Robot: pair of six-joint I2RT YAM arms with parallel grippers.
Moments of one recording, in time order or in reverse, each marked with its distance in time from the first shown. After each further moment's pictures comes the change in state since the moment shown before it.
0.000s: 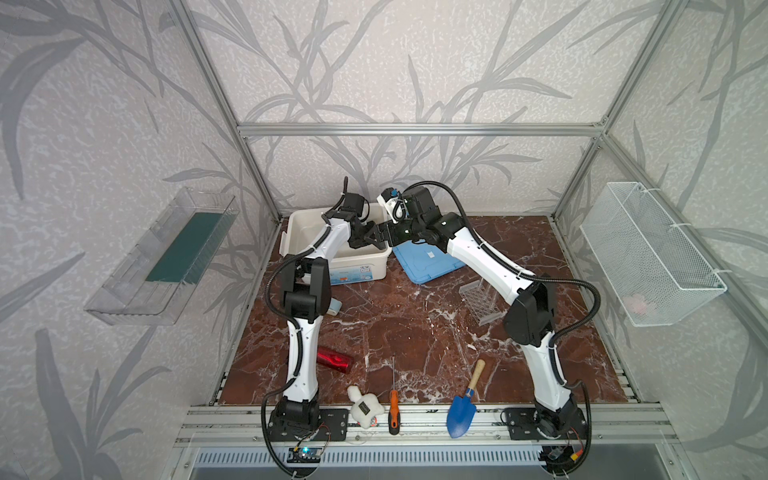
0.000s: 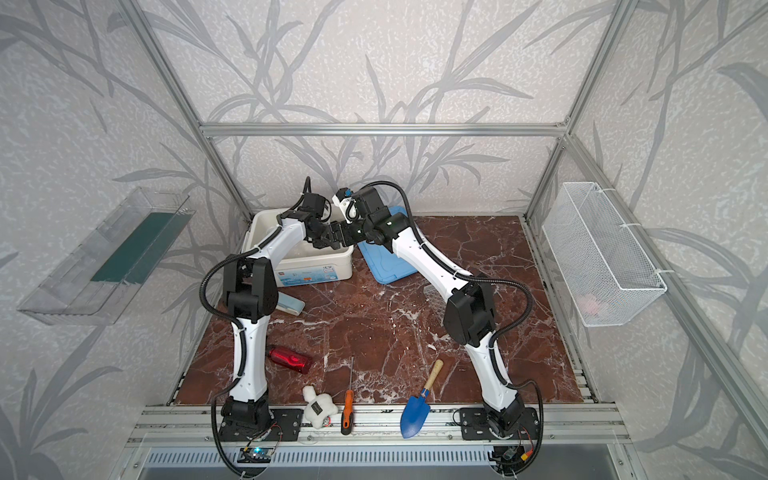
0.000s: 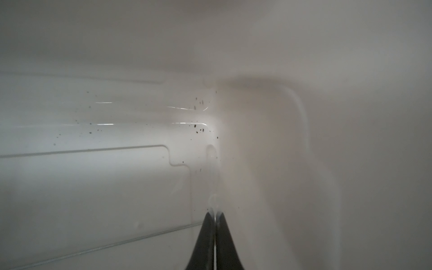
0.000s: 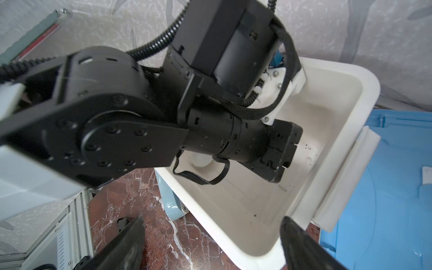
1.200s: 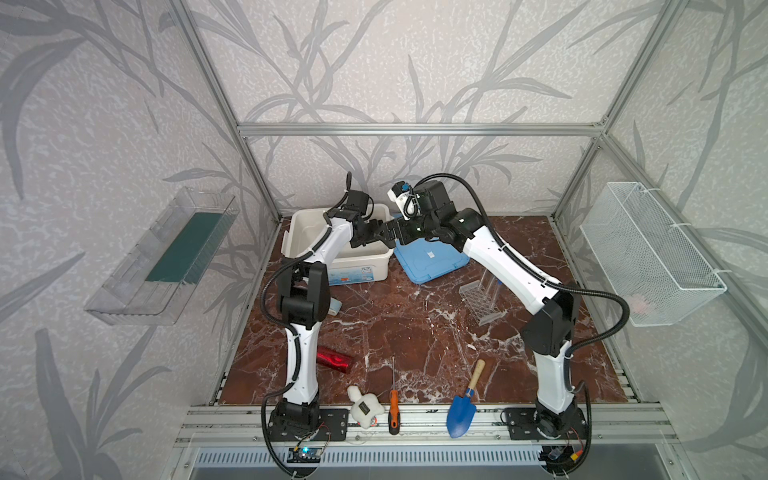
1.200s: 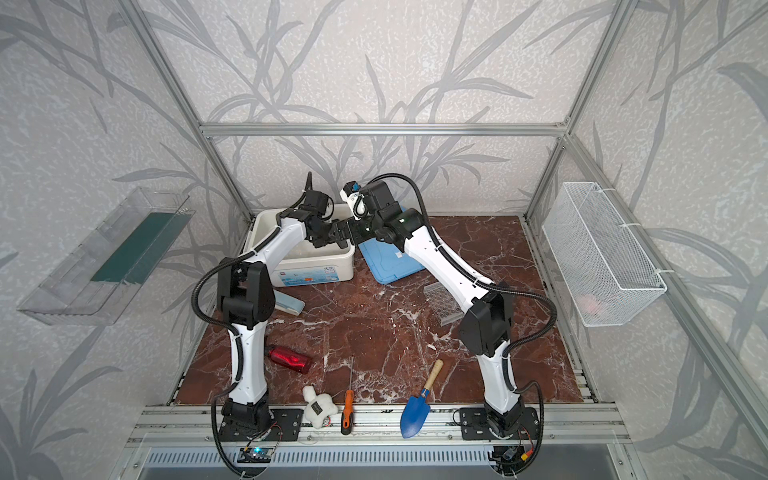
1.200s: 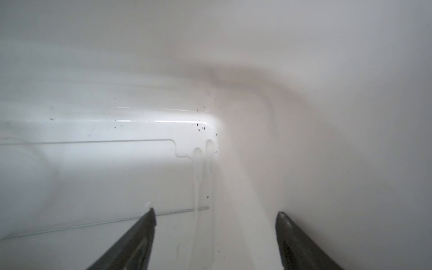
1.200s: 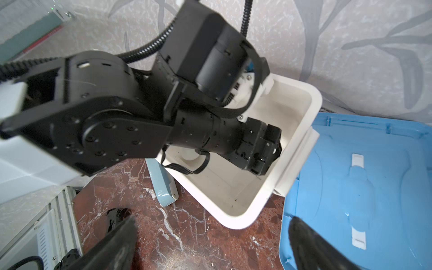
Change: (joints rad) left arm -0.039 -0.135 -0.051 -0.015 -0.091 -0.013; right arm 0.000 -0.182 -0.072 -0.107 0.122 -0.057
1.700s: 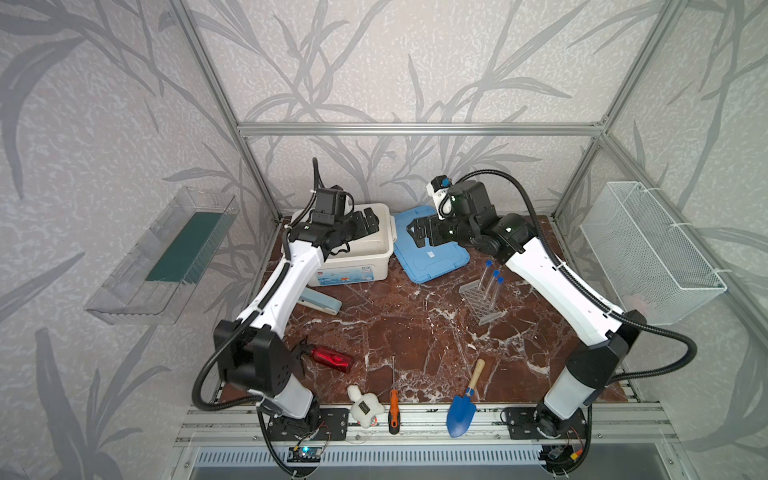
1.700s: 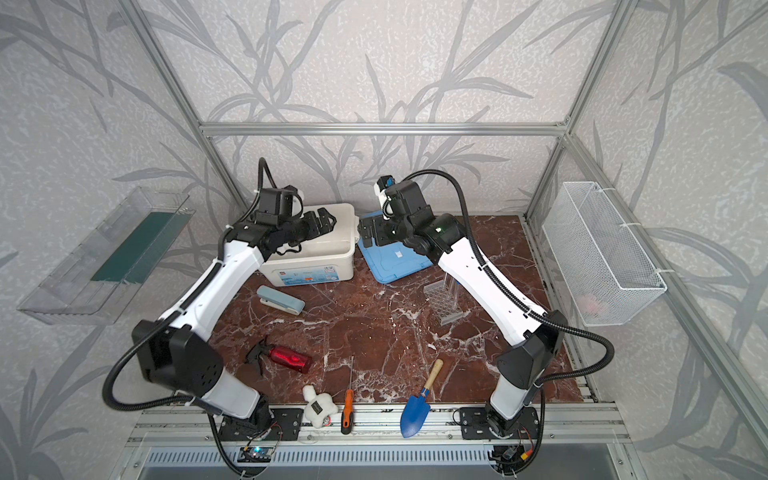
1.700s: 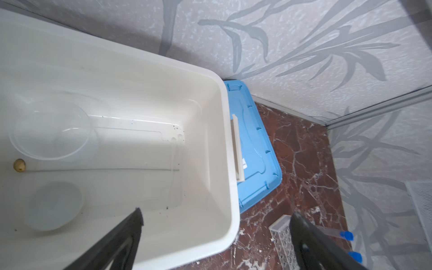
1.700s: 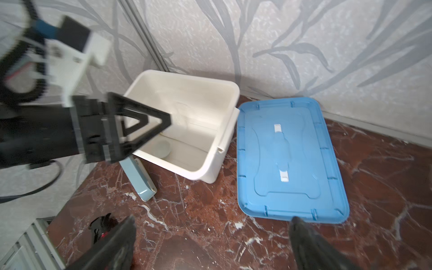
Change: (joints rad) left arm -0.015 -0.636 -0.469 0.159 0.037 -0.114; right arm -0.016 -0.320 -0.248 -0.100 0.277 0.097
